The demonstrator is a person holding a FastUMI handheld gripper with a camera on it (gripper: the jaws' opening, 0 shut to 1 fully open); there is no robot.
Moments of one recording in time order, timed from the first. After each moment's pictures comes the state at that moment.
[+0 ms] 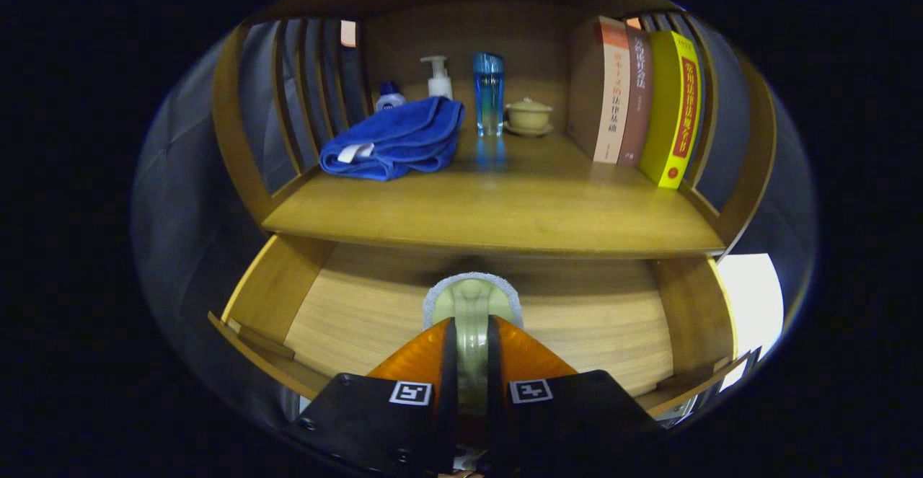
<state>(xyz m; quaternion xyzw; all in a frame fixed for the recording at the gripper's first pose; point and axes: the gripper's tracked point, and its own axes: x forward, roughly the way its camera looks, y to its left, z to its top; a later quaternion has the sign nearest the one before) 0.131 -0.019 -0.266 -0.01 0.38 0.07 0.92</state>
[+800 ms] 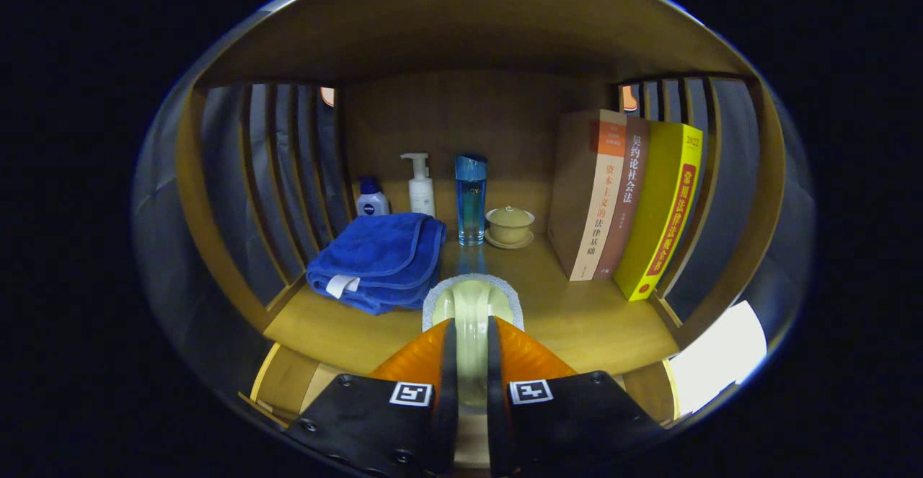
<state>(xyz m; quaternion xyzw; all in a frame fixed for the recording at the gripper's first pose) 0.259 -0.016 -0.183 -0.03 0.29 0.03 0.96</state>
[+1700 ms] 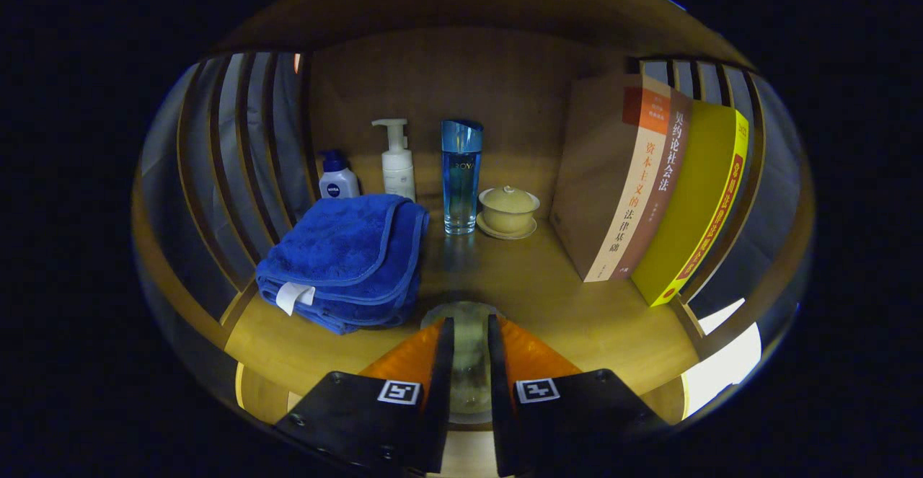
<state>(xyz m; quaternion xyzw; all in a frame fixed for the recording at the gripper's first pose) 0.303 -0.017 -0.236 -0.05 0.33 0.01 0.94</state>
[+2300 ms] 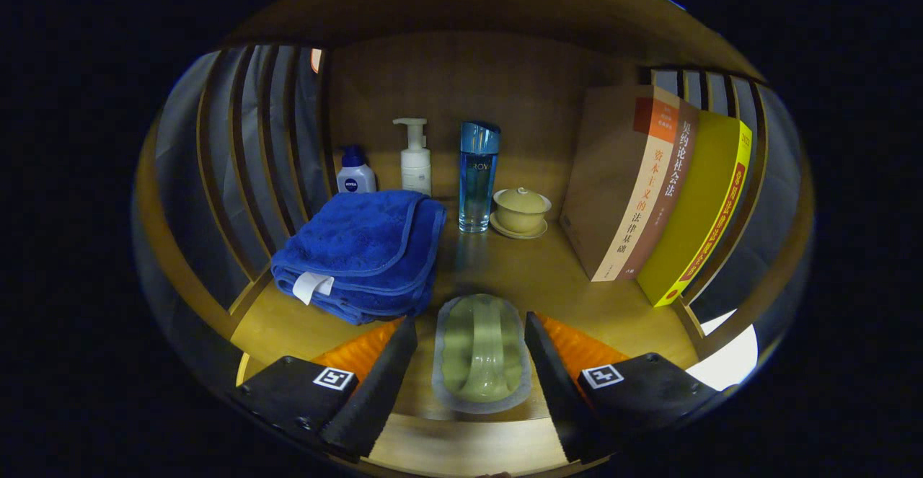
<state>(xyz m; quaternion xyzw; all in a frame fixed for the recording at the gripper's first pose) 0.290 -0.002 -0.230 -0.06 0.32 0.02 0.94</state>
